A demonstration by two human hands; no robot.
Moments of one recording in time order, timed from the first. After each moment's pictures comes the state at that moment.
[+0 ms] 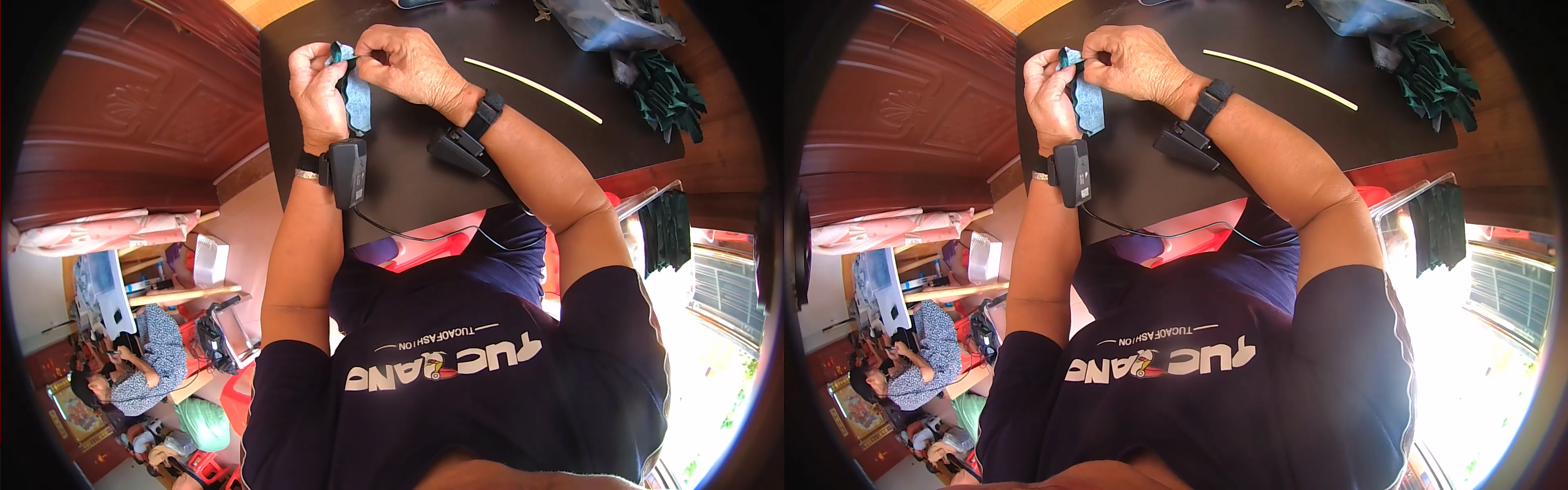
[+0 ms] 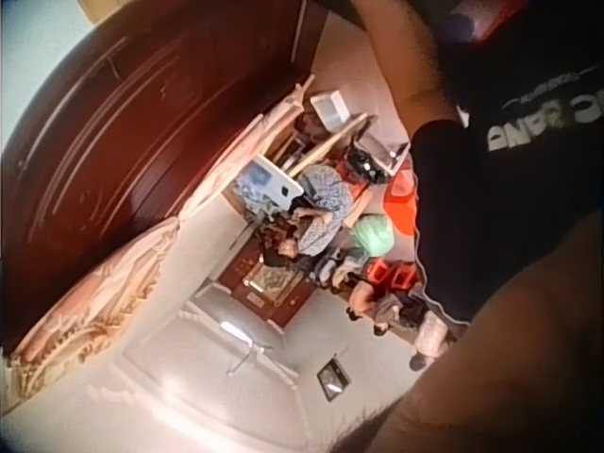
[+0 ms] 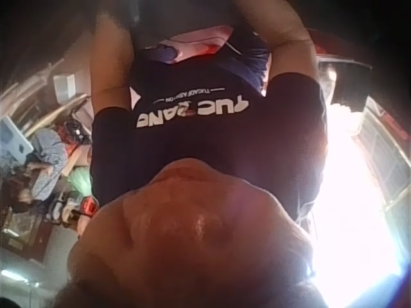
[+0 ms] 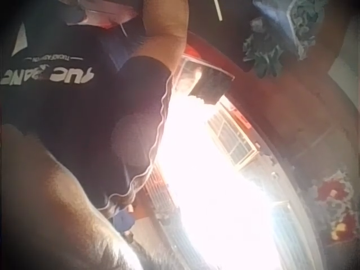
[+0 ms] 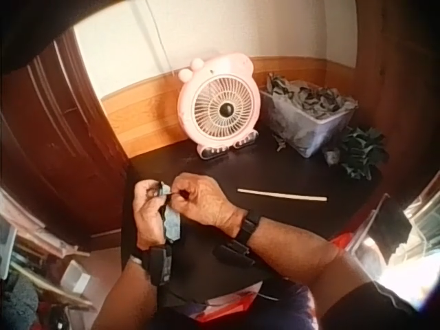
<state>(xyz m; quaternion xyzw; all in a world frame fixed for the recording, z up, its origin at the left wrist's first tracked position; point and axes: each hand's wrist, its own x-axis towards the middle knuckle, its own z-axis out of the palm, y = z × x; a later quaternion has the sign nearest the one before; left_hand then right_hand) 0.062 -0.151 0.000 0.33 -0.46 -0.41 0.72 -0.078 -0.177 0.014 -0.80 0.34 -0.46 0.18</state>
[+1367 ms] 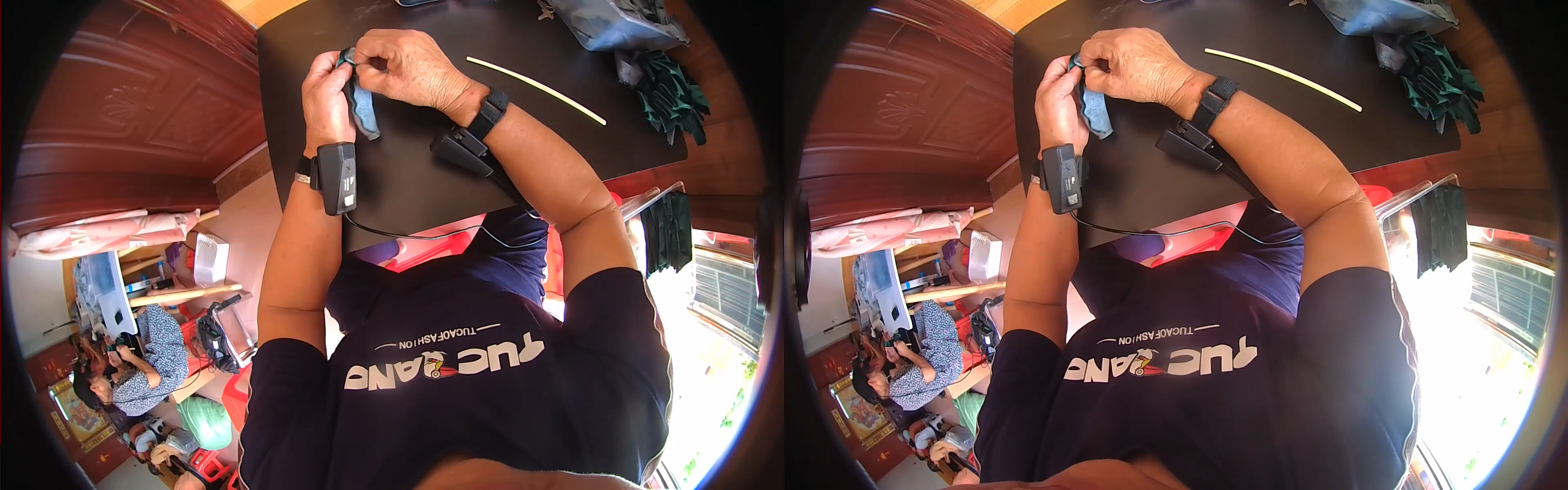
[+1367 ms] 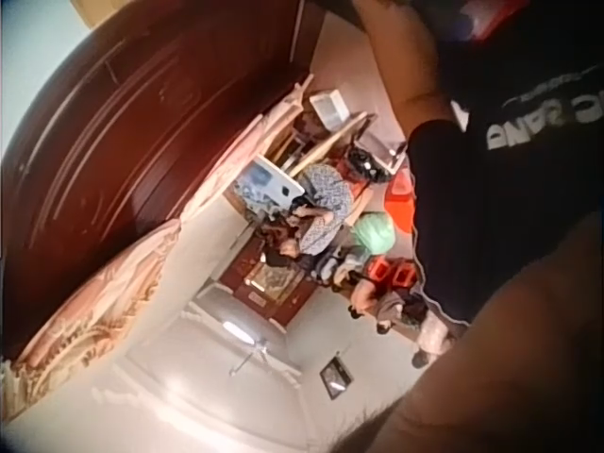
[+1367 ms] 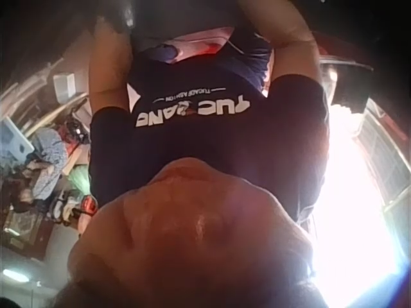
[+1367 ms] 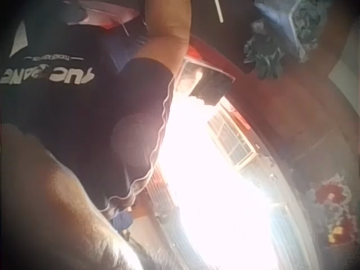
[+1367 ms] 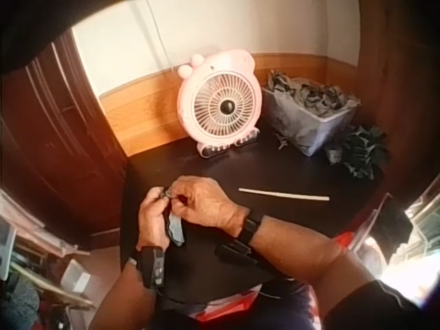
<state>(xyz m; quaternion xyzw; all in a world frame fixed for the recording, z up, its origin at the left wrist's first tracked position) 0.063 -0.155 -0.011 0.35 -0.41 -0.53 0.65 -0.080 -0.180 0.011 -0.83 0.31 -0.45 0.13</state>
